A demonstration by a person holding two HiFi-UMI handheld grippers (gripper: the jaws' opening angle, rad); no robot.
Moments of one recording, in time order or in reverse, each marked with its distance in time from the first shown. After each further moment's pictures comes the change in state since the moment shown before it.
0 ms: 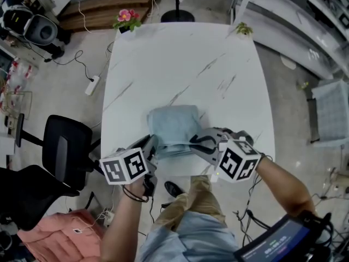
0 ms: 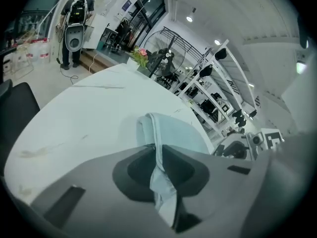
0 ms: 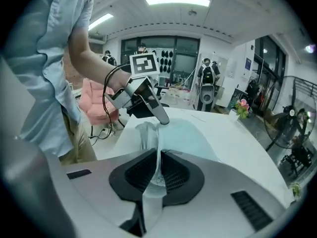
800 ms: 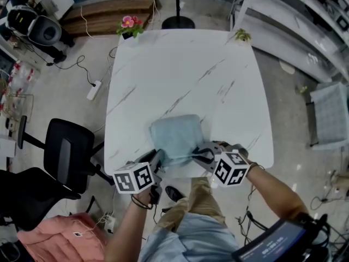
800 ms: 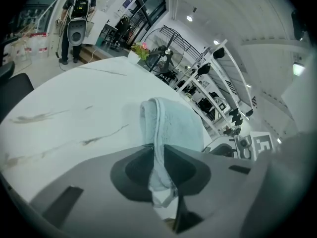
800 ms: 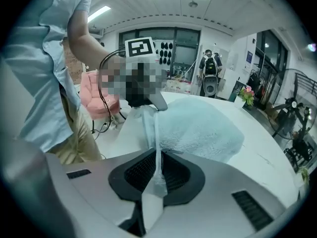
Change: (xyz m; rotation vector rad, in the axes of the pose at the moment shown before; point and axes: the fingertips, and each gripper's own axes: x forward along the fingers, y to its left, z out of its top) left arm 0.003 0.012 -0.049 -0.008 0.014 -0.029; right arm 0.032 0.038 -0.052 0.048 0.078 0.013
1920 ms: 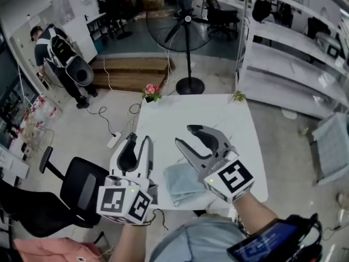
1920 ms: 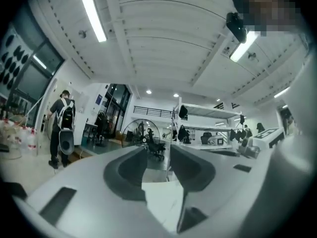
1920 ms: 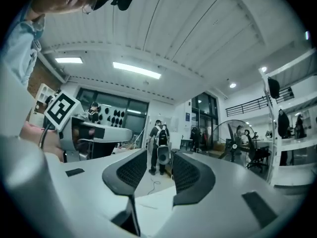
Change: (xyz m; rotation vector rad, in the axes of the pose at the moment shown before) left arm -0.233 -0.204 0.248 0.533 -0.898 0.022; right arm -0.230 -0.131 0.276 0.199 -0.780 -0.602
